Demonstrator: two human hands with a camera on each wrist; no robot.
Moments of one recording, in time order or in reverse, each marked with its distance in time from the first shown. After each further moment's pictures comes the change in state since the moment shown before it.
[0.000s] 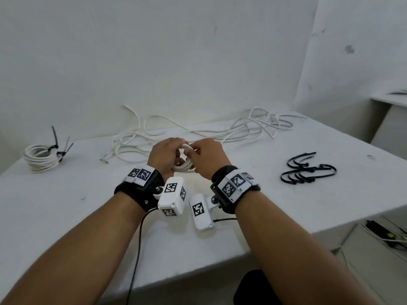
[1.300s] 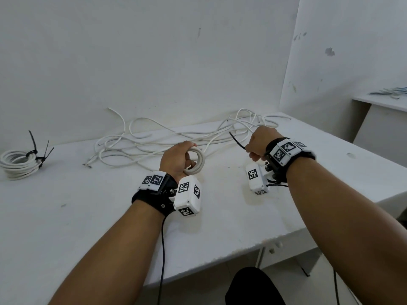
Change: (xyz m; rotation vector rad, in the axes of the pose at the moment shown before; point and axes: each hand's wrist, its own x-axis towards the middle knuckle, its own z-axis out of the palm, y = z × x) left_hand -0.004 -0.020 0.060 -0.108 0.022 -0.113; right_hand 0.020 0.090 -0.144 -0.434 -0.010 0.495
